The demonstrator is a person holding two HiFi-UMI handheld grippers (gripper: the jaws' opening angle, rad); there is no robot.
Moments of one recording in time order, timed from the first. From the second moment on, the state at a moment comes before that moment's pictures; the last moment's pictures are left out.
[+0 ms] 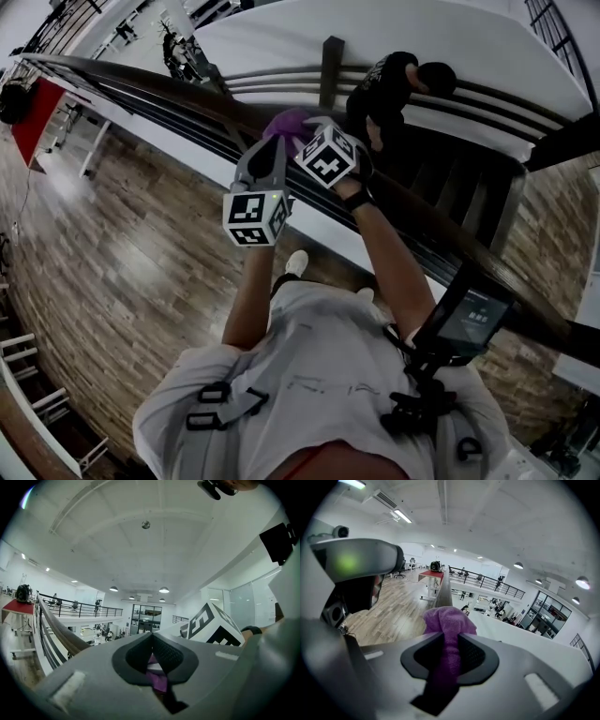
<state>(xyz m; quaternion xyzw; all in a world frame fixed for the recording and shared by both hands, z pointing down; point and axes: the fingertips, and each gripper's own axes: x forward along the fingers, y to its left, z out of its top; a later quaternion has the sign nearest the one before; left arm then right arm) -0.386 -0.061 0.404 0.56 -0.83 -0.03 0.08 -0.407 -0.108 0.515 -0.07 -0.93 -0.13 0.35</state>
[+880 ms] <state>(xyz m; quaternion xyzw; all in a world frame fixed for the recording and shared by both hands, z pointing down) -0.299 -0.135 0.397 0.67 -0.74 0.00 0.07 -0.276 -0.165 0.517 0.06 -0.93 -0.09 0.36</state>
